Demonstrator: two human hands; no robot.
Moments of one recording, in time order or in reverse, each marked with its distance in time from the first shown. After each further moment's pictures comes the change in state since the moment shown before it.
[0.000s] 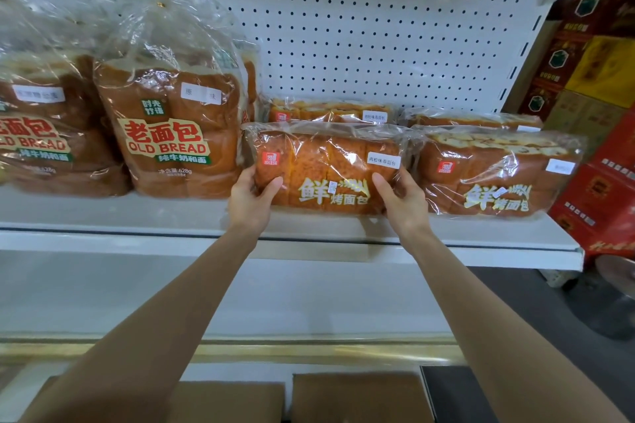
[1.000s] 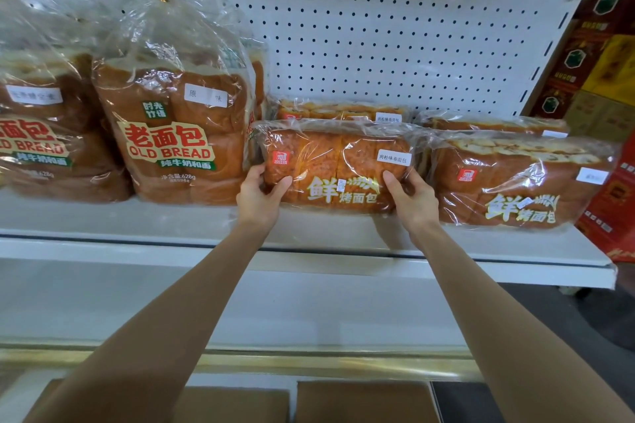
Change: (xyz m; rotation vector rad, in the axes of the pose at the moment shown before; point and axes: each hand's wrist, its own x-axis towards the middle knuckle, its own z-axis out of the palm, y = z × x) left_hand 0.028 -0.007 0.006 0.098 0.019 -0.008; right_hand 0.030 0.001 0.010 -0.150 0.035 0.018
